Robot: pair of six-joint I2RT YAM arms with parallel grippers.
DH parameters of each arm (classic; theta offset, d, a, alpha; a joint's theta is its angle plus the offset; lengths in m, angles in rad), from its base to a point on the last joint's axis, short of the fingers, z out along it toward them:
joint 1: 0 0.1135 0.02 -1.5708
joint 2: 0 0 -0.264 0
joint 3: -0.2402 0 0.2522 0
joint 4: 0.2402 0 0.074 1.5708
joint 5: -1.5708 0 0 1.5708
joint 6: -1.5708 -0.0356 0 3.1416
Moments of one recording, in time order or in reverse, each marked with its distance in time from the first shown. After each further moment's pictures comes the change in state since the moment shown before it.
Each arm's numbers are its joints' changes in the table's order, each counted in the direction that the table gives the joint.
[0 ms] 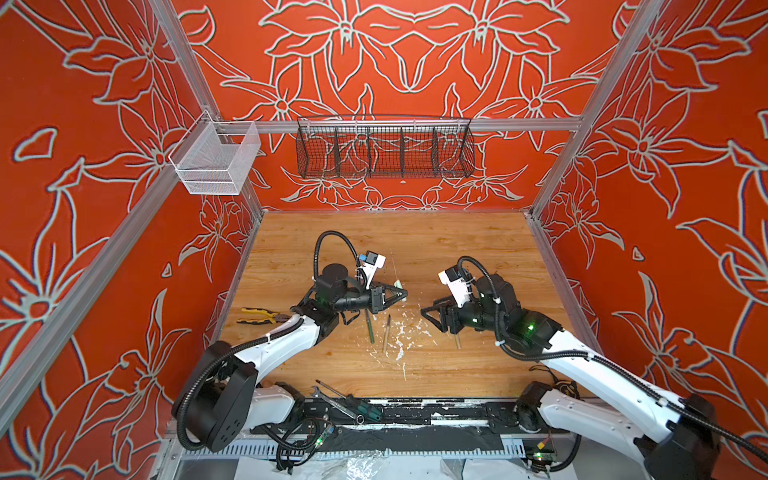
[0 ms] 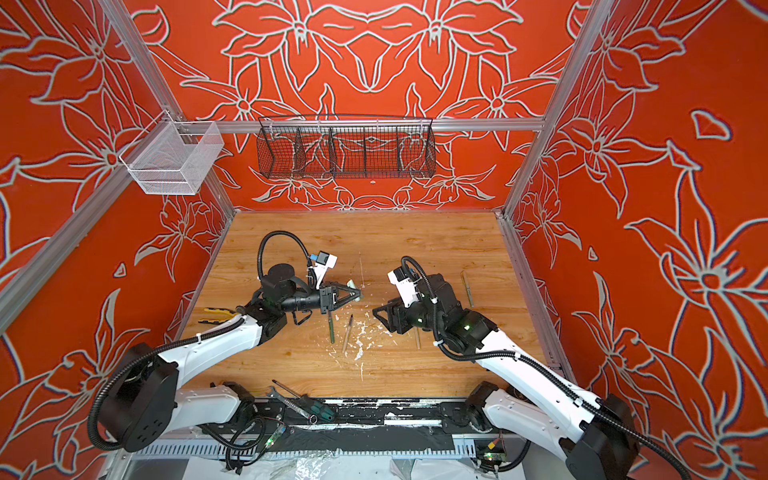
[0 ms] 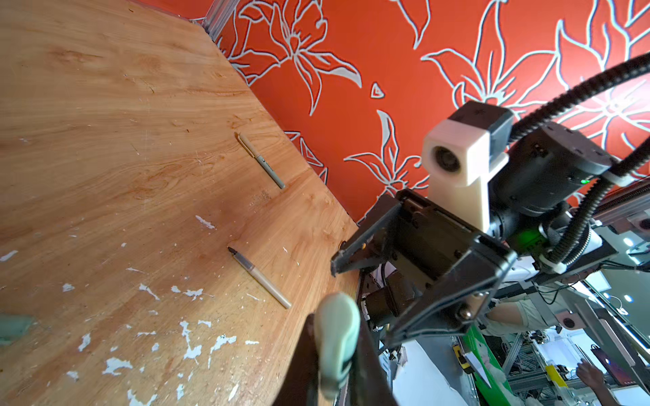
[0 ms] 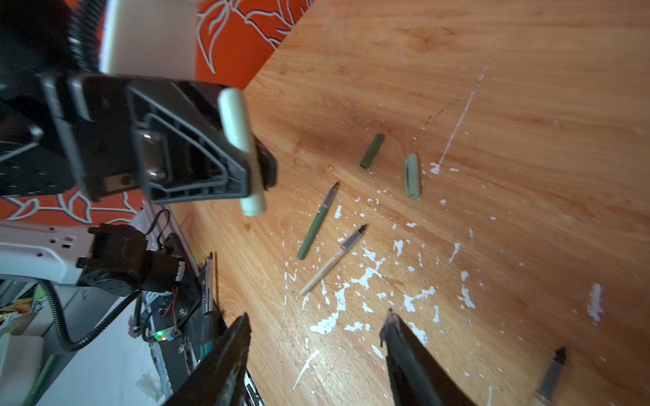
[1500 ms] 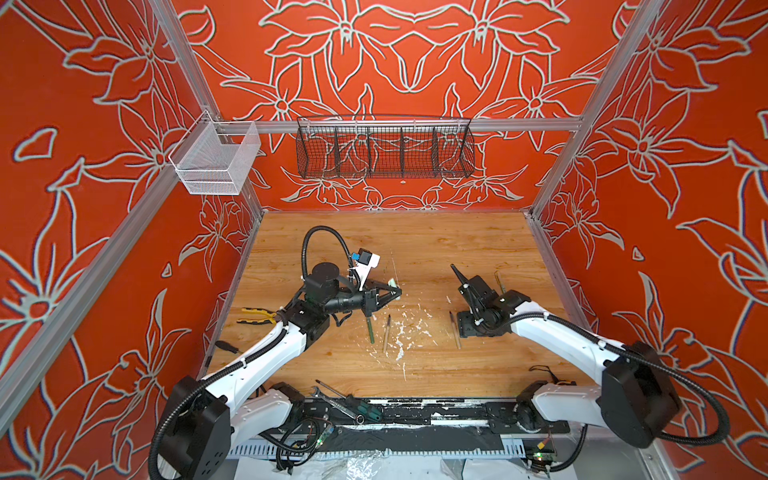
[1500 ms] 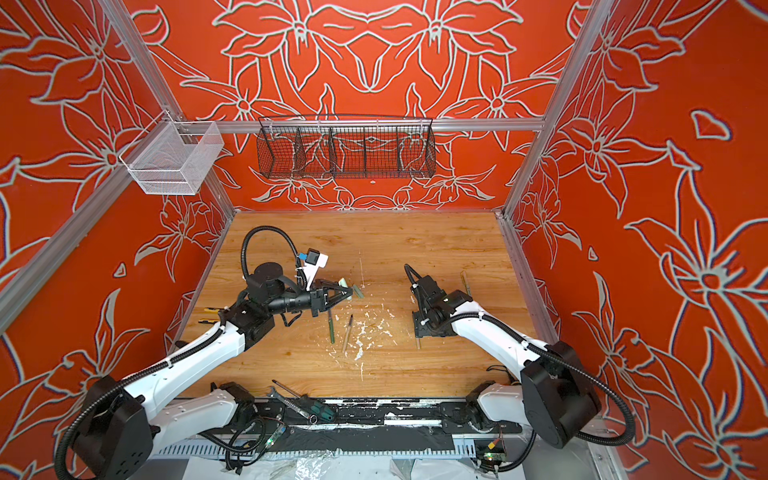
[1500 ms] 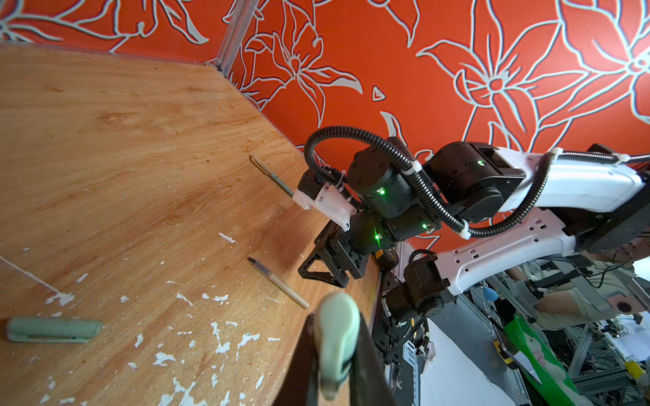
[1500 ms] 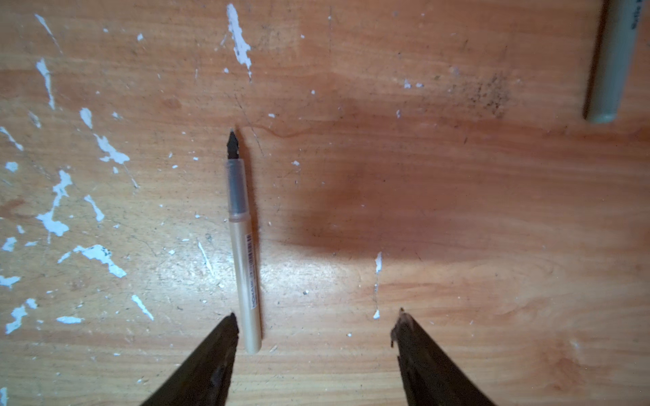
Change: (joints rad) left arm 0.006 -0.166 -0.040 0.220 0.066 -0.176; right arm -0.143 0.337 -0.056 0.474 -0.436 -0.139
